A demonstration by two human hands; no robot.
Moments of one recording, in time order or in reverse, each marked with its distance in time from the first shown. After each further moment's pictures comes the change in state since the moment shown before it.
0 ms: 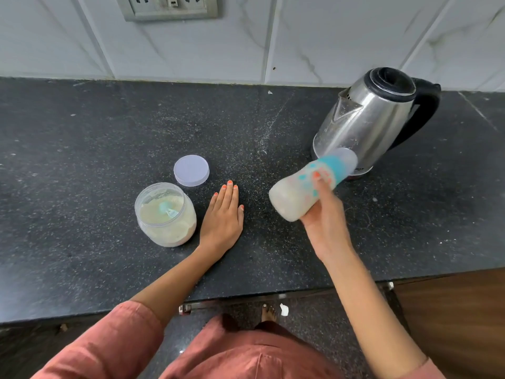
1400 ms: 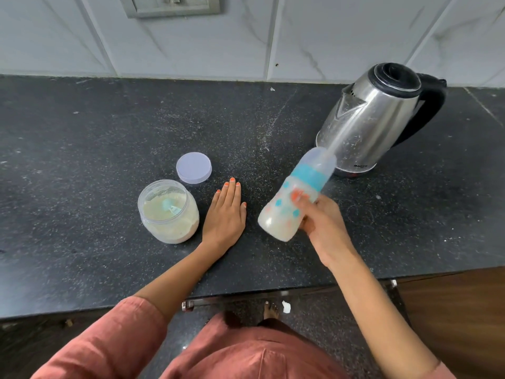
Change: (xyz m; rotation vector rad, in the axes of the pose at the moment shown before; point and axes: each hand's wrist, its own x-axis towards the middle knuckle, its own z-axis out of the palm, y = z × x) left_hand 0.001 -0.001 0.002 0.000 0.004 0.002; right_hand -0.011 0.004 -0.003 -0.311 -0.113 0.059
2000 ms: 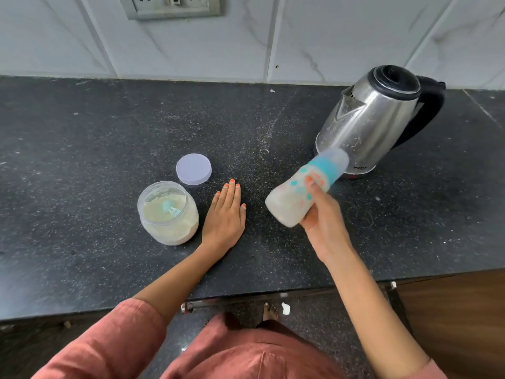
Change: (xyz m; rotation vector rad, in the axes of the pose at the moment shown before) left_hand 0.000 0.000 -0.001 0.010 0.003 0.007; right_hand 0.010 -0.003 0.002 0.227 0.088 0.006
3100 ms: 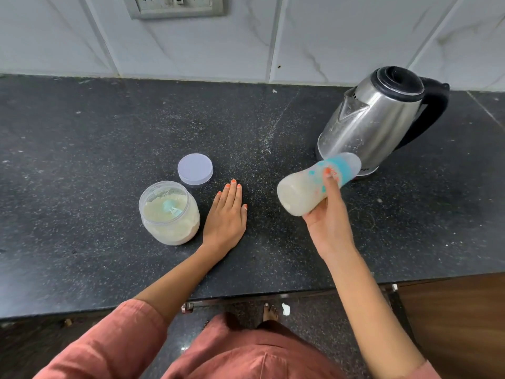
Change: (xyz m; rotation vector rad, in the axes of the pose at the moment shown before) left_hand 0.000 0.001 0.000 -0.009 0.010 0.003; right_hand 0.004 -0.004 0.001 0.130 0.042 -0.034
